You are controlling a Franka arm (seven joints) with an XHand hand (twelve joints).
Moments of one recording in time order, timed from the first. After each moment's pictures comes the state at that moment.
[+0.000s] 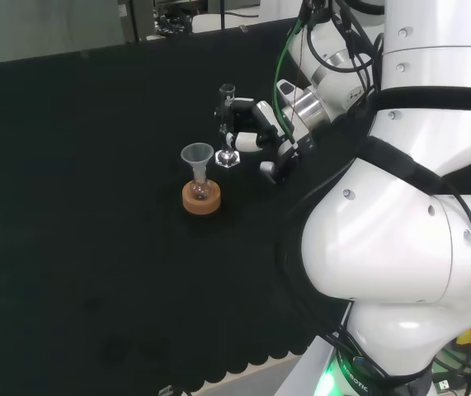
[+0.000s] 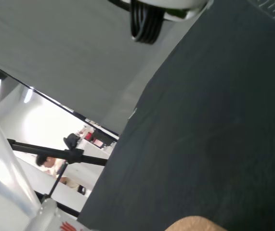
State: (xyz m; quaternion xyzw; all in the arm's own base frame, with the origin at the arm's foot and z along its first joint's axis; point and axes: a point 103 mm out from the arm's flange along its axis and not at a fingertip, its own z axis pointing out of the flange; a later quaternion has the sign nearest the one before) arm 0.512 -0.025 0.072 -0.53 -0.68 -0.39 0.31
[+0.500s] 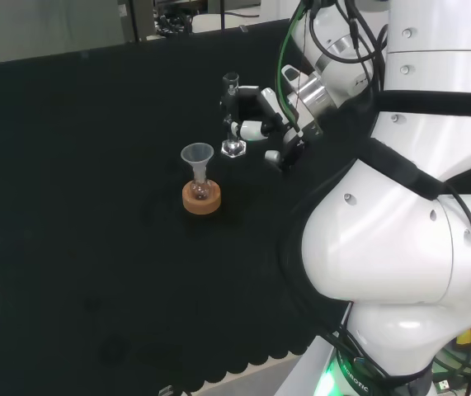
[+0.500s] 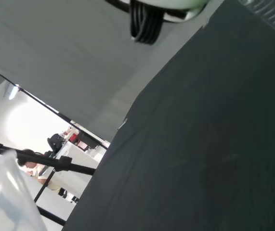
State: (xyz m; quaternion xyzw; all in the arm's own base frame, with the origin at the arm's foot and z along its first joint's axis) arm 0.515 -0.040 0.097 -0.55 -0.69 -0.38 0.28
